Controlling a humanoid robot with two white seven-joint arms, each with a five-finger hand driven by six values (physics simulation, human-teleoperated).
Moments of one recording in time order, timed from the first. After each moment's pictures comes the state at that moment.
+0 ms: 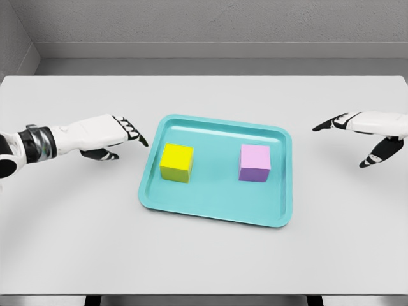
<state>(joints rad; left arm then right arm) -0.48 0.64 -0.40 -1.46 -0.56 -0.61 -0.61 -0.86 -1.10 1.03 -1.31 -0.12 -0.61 0.55</state>
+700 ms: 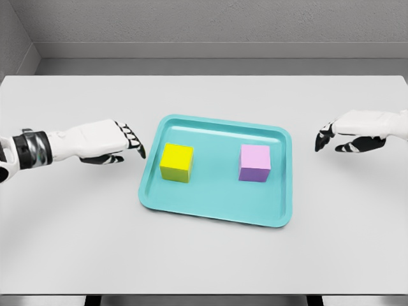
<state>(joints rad) -0.45 0.71 -0.43 -1.57 -0.51 -0.61 -0.61 -0.90 -1.05 1.04 -1.37 0.02 -0.53 0.58</state>
